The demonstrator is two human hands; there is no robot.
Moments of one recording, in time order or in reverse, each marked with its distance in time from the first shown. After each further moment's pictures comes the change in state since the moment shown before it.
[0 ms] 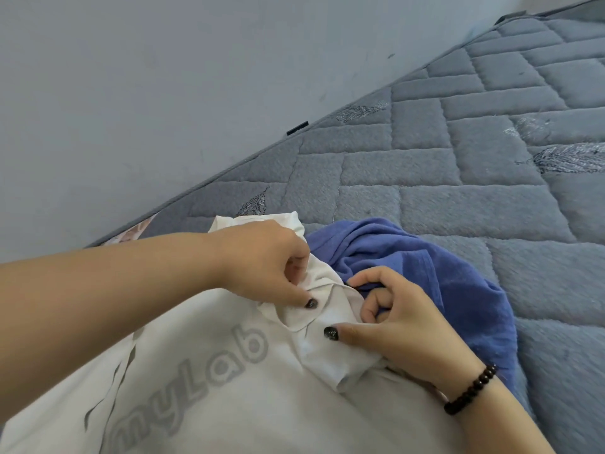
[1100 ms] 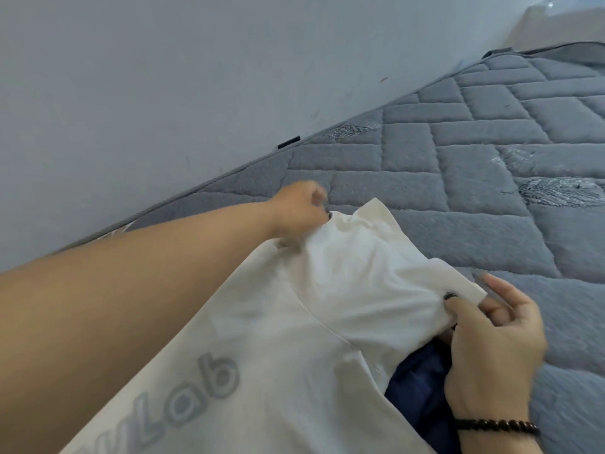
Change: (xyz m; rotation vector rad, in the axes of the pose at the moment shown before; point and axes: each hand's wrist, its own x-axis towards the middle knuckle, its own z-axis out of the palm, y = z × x) left_hand 0.123 -0.012 -0.016 -0.706 0.376 -0.125; right_hand 0.009 0.022 -0.039 0.590 0.950 0.073
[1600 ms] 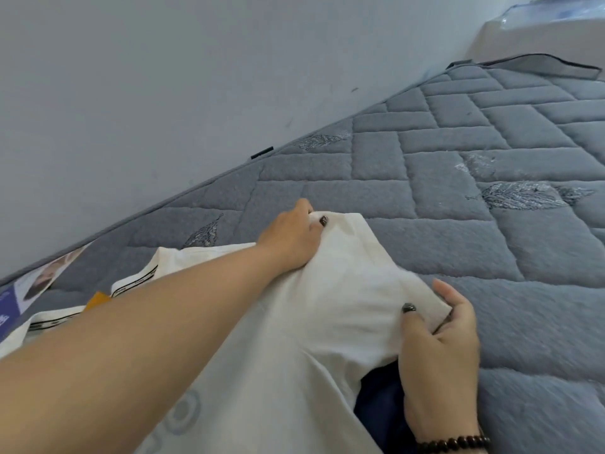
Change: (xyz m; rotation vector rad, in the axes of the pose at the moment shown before) left_hand 0.025 0.005 0.055 0.183 0.160 0.017; right_hand -0.001 0.005 0.006 -0.146 -0.124 -0.018
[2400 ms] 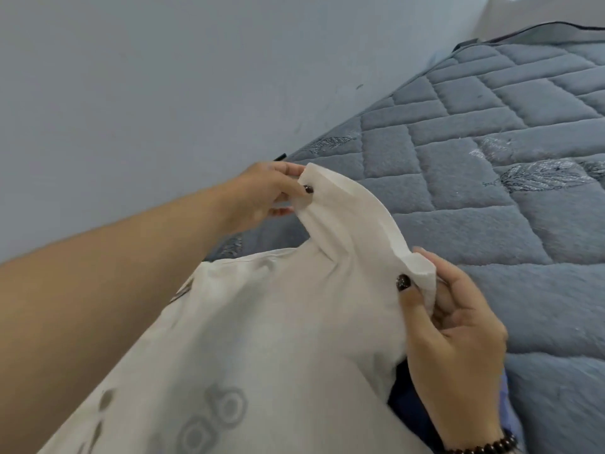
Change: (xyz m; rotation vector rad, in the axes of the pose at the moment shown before) left_hand -0.007 0.007 -0.107 -0.755 -0.223 -0.083; right_hand -0.022 -0.015 0.010 0.131 -0.098 -0.406
